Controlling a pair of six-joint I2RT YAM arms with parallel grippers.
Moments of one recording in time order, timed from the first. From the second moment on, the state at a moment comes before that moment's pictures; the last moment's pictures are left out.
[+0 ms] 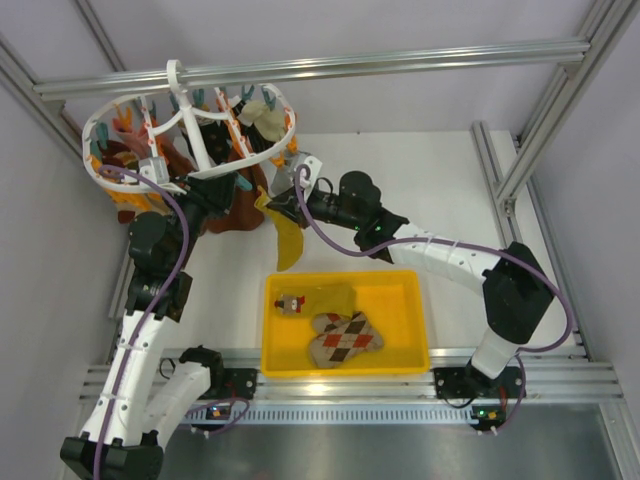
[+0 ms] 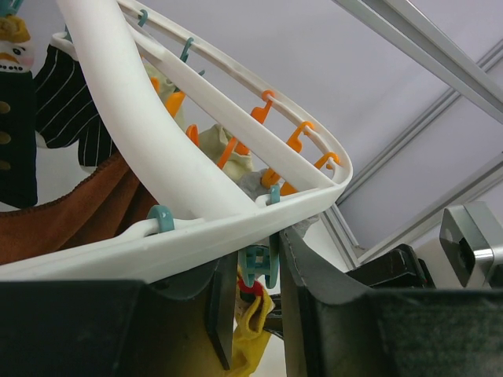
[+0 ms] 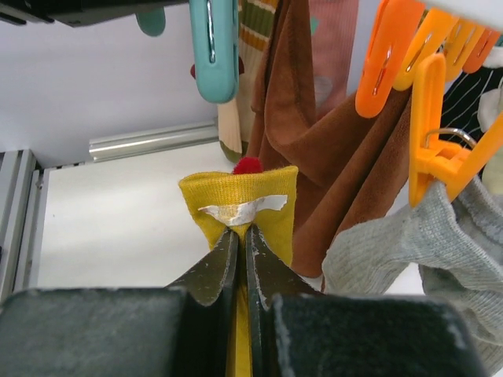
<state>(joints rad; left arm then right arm) -0.16 0.77 0.88 0.07 0.13 -0.61 0.88 1.69 1.28 0.44 -0.38 -0.08</state>
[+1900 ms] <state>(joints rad) -0.16 0.78 0.88 0.07 0.14 -0.63 0.87 1.70 1.35 0.49 -0.42 -0.06</state>
